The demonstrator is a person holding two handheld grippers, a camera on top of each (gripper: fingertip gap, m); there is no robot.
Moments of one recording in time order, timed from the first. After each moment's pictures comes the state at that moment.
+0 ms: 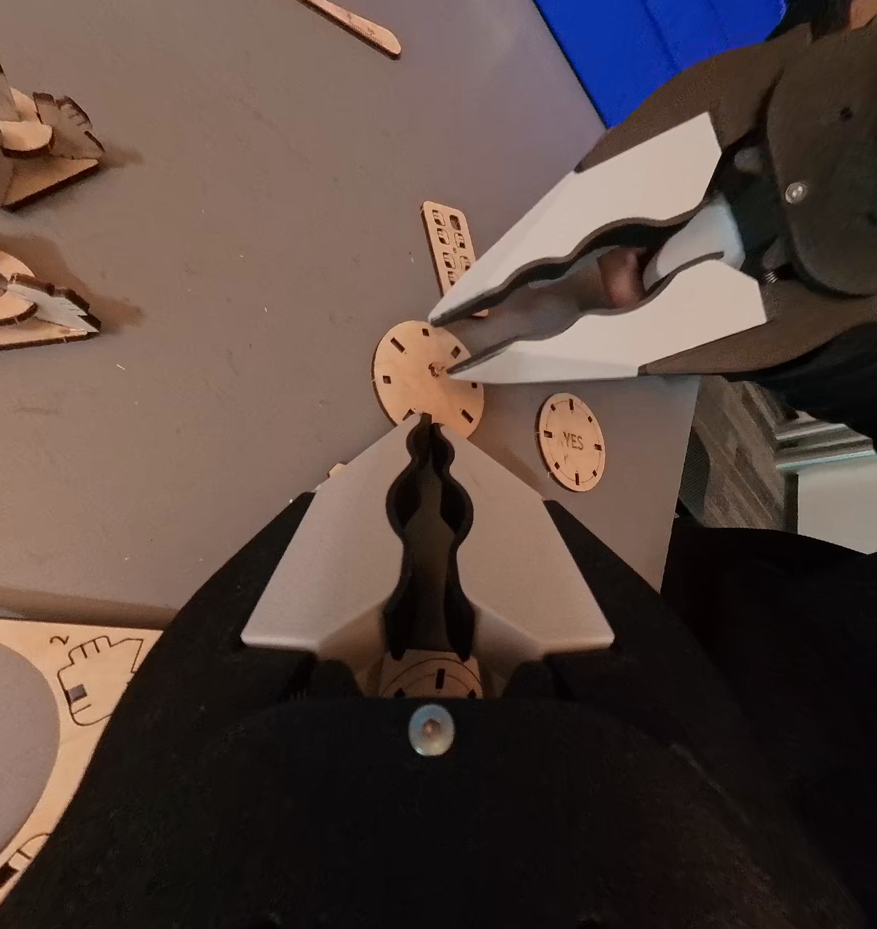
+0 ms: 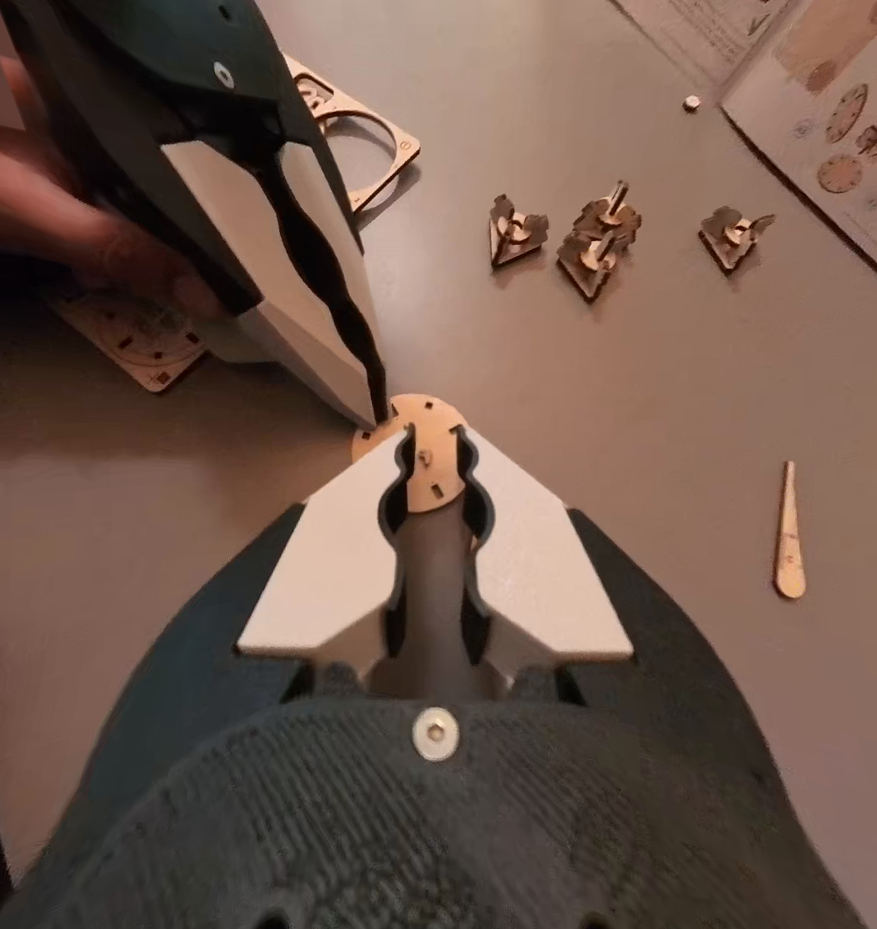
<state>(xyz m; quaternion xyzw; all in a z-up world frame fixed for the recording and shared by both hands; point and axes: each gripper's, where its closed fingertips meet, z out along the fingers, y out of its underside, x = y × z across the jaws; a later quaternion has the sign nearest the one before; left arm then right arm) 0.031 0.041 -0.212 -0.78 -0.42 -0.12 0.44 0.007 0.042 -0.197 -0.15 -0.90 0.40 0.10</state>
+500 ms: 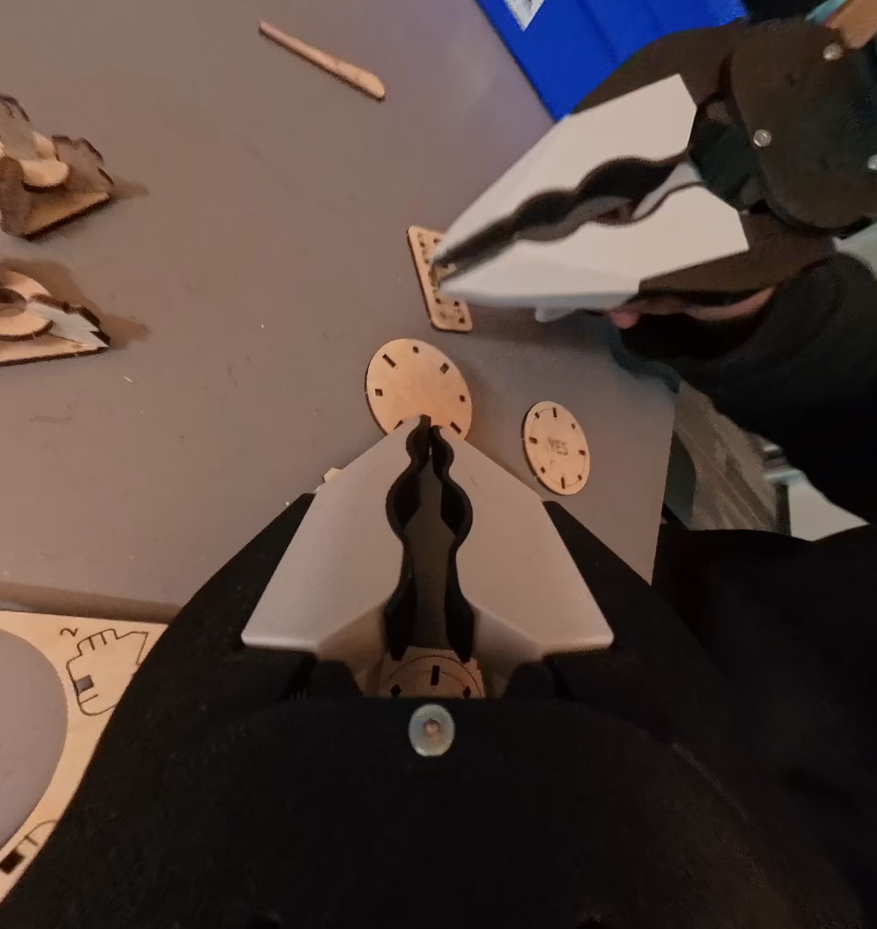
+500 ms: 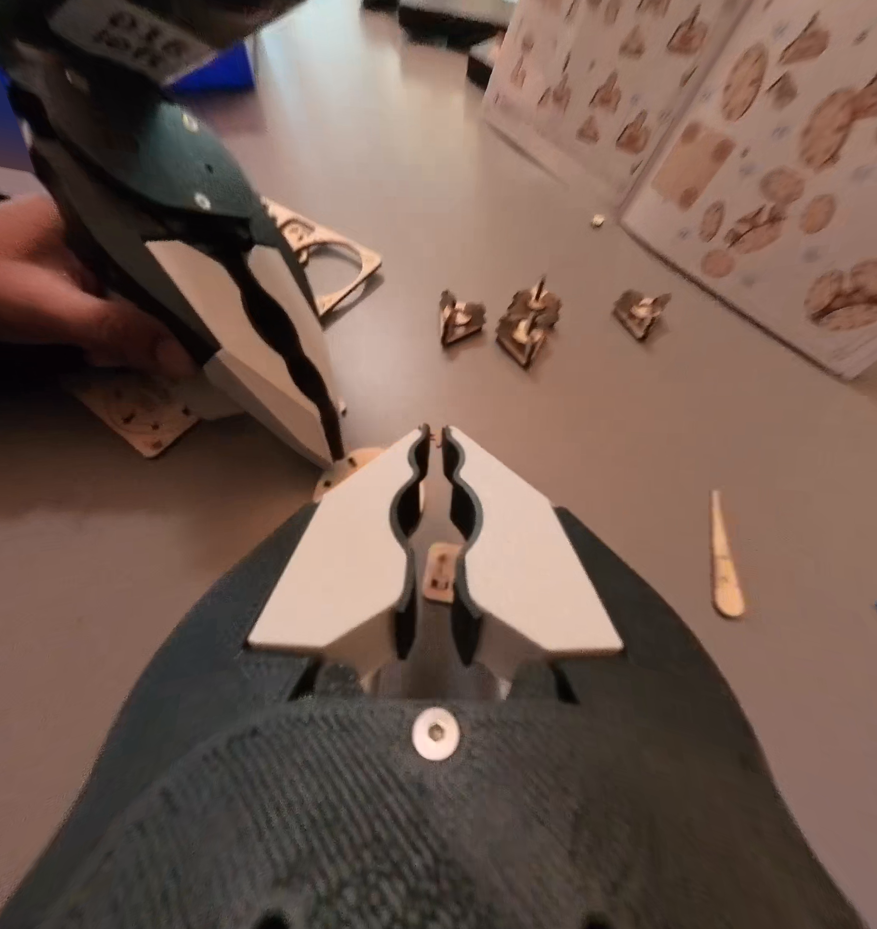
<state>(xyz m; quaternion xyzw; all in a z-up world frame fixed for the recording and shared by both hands) 0.031 0.040 -0.202 -0.77 -0.41 -0.11 0.47 -0.015 0.041 -0.169 -0.16 -0.85 0.49 0.11</state>
